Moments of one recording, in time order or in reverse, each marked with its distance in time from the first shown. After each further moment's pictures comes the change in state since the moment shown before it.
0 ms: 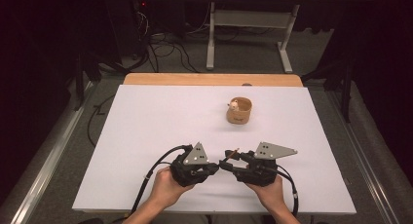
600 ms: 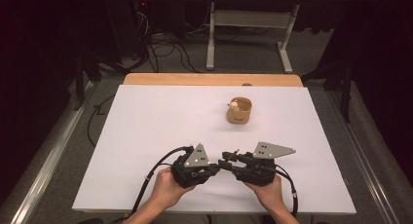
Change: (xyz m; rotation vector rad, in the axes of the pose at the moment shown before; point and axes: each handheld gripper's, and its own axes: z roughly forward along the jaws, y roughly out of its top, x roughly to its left) left arm -0.003 0.000 0.000 -0.010 0.002 0.028; right arm 0.000 0.000 0.003 0.001 0.028 0.012
